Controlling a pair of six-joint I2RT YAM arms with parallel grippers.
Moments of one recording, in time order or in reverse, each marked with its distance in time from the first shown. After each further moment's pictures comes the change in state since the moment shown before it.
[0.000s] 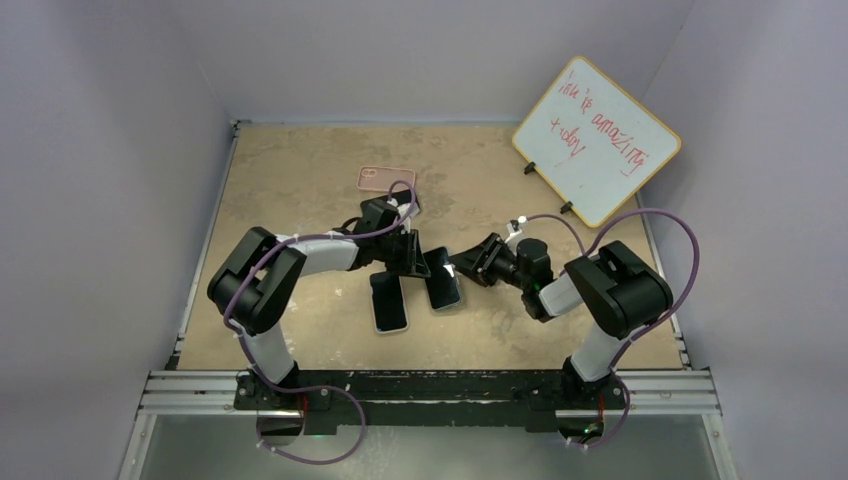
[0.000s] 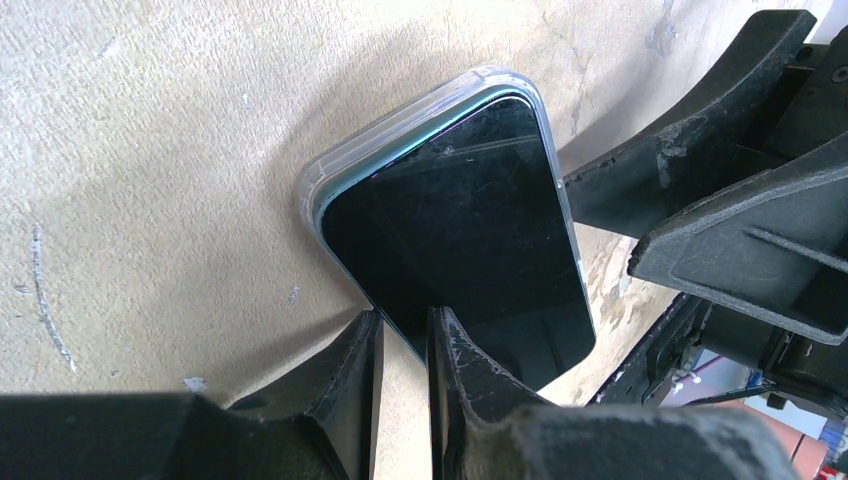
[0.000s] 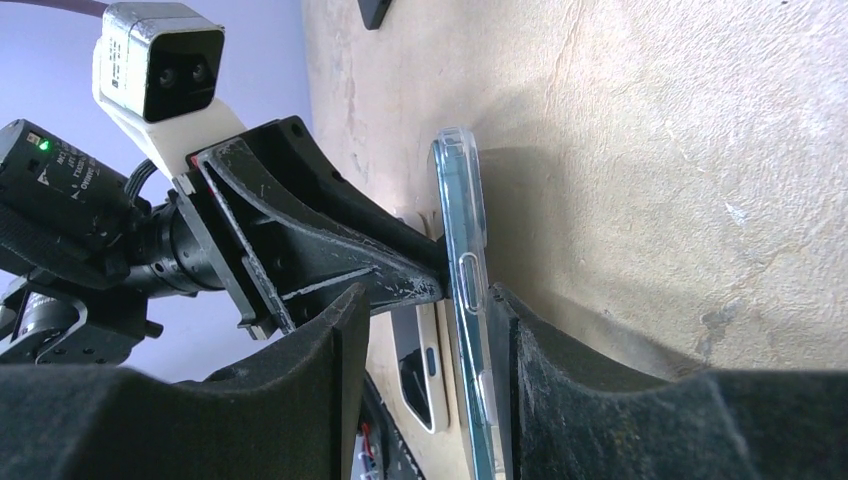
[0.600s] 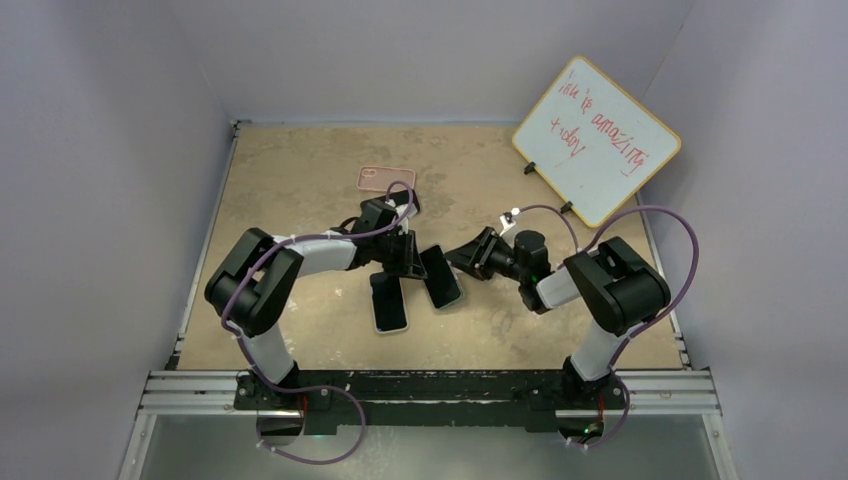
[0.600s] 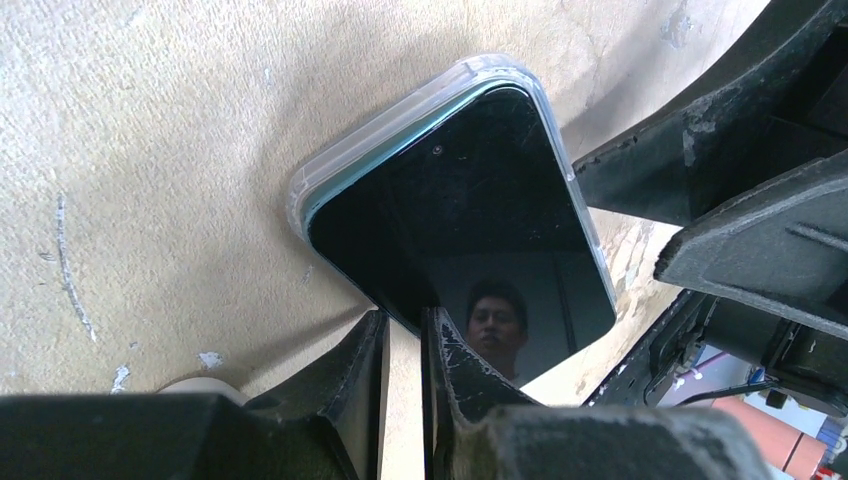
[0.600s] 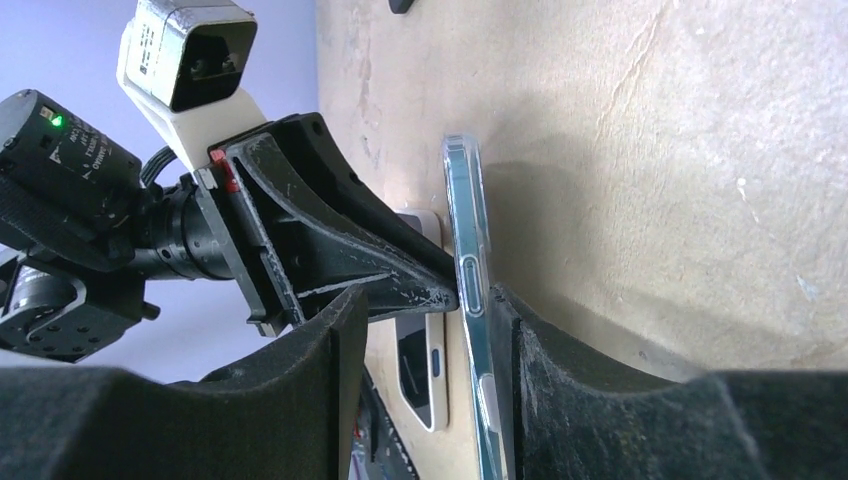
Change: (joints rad) left arm 0.008 -0.013 -0.003 -0.038 -0.004 0.007; right arm -0.011 0.022 0.059 -0.021 -0.078 -0.050
